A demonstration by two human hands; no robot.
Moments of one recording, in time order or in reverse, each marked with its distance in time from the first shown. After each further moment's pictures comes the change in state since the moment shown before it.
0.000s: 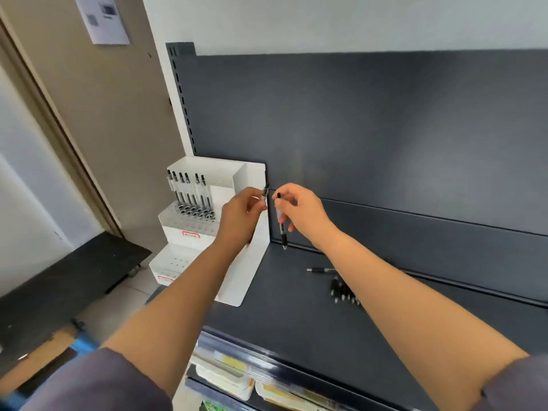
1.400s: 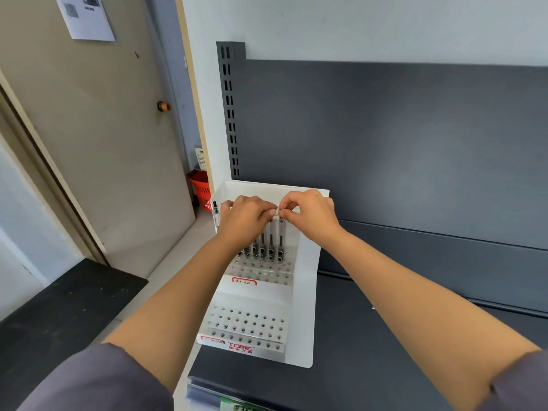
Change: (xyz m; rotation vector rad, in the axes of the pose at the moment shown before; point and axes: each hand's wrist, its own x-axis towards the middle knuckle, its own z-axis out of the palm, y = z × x) left_hand 0.139 -0.117 -0.091 0.528 -0.224 0.260; right_hand 0.139 -0.010 0.124 -0.712 0.096 -0.088
